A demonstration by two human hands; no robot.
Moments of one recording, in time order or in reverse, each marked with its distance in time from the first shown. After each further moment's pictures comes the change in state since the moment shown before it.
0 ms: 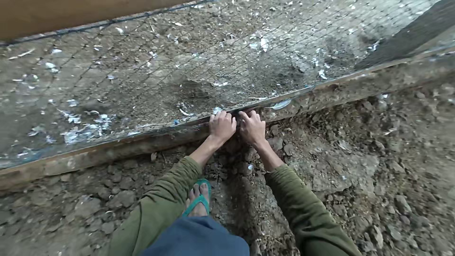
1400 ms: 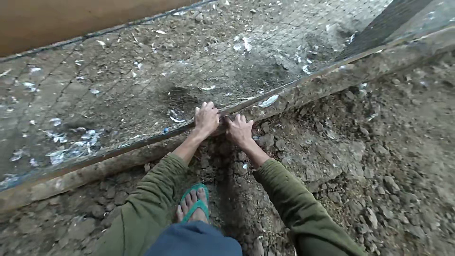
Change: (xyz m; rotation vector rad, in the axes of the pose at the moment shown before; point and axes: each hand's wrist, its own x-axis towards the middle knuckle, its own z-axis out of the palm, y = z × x) left_hand 0.039 -0.011 -0.041 0.037 -0.256 0.044; right_hand -0.006 -0.026 -0.007 -0.179 -0.205 0.073
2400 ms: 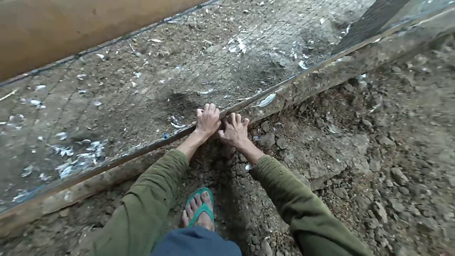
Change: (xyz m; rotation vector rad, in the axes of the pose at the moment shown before) left_hand 0.013 -0.007 0.024 0.233 0.216 0.230; right_hand 0.007 -0.002 0.016 0.104 0.135 -0.053
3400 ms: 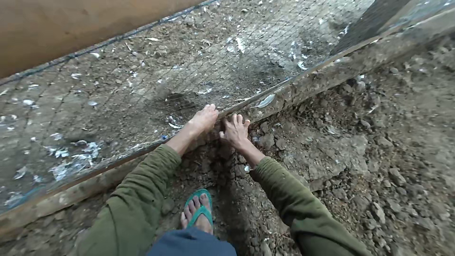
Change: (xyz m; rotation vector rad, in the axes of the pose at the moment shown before) left_hand 0.027 -0.014 -0.036 -0.089 -0.580 0.094; right_hand 0.003 -0.004 -0.012 -0.043 -0.123 0.085
